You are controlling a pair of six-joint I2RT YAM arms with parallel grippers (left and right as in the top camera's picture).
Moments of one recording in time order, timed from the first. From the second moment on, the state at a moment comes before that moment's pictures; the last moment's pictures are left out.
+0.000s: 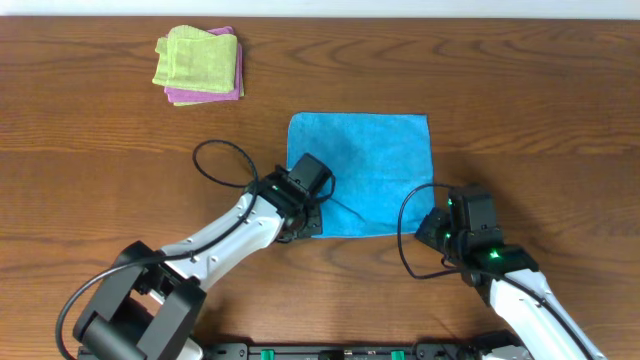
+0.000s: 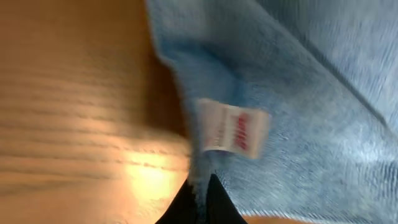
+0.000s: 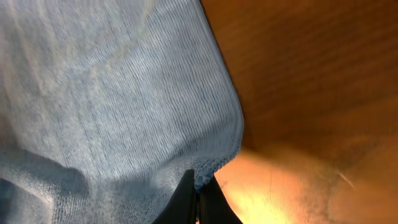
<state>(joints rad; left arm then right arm) -0.64 1.66 0.93 -0.62 0.05 -0.74 0.23 1.12 0.45 -0.35 -0.02 0.75</state>
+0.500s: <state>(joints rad) -0.58 1.66 0.96 -0.53 0.04 -0.74 0.23 1.12 0.45 -0.26 0.01 0.71</state>
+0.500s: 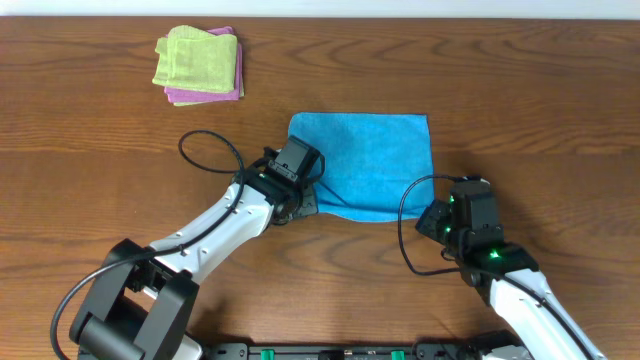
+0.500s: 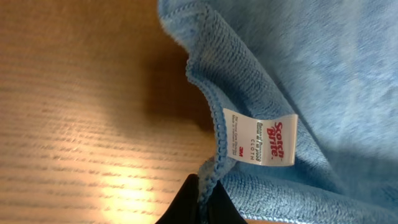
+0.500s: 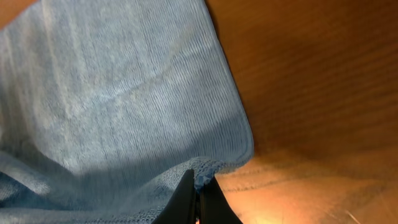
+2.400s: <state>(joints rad) -0.47 1.69 0.96 -0.23 -0.08 -0.83 0.17 1.37 0.49 0.26 0.12 0.50</state>
